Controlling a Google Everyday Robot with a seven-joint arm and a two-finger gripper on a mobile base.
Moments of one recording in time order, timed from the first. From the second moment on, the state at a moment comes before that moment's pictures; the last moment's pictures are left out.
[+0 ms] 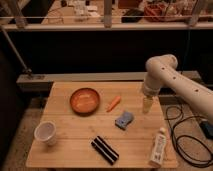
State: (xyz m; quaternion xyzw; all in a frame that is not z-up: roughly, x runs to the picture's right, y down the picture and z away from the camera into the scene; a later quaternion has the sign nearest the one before) arm 0.239 0.078 0.767 -0.33 -0.02 0.08 0.94
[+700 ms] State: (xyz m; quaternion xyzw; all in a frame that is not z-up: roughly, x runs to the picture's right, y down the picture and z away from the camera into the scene) arm 0.231 0.179 0.664 -0.32 -0.04 0.07 0.94
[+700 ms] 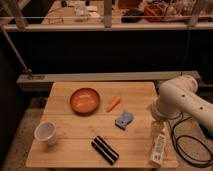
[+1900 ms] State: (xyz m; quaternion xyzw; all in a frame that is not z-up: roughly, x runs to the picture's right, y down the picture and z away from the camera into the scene) arm -0.020 0.148 0.698 -0.35 -0.15 -0.16 0.91
